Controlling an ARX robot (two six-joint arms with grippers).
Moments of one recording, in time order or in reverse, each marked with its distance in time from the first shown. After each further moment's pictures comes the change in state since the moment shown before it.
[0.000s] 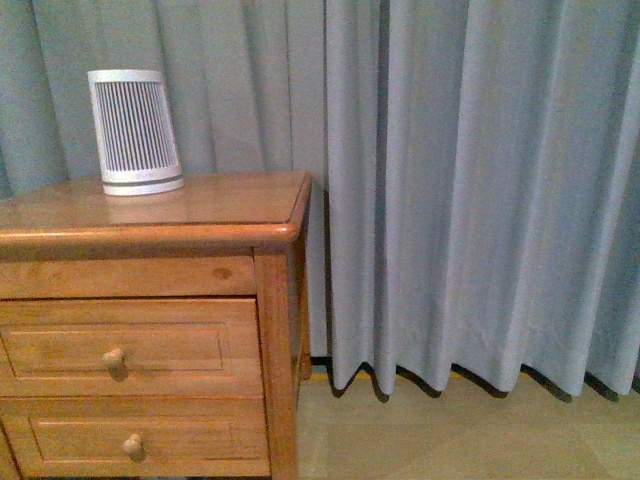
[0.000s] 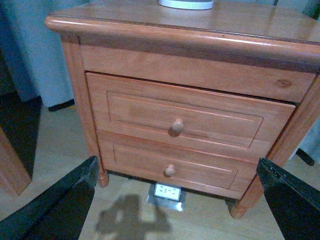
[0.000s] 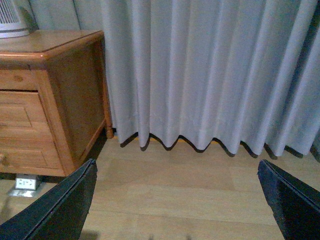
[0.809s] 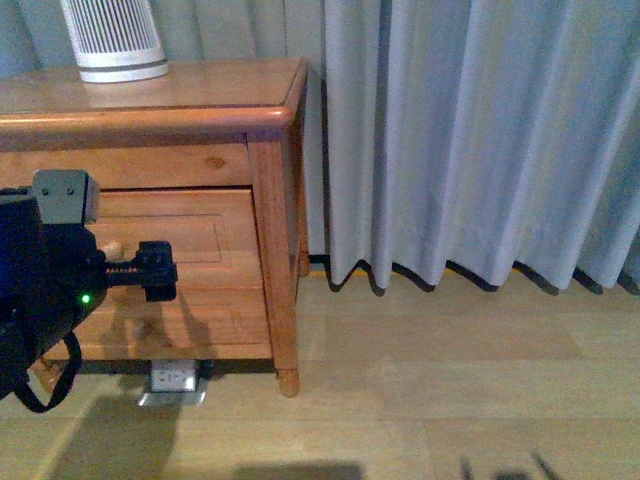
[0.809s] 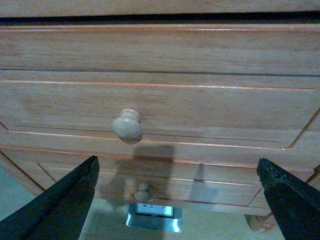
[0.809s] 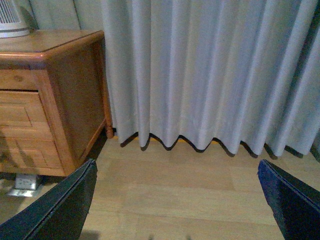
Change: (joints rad) left arm -0.035 0.932 0.744 0.055 0.040 0.098; right arm 0.000 0.000 0.000 0.000 0.000 0.000
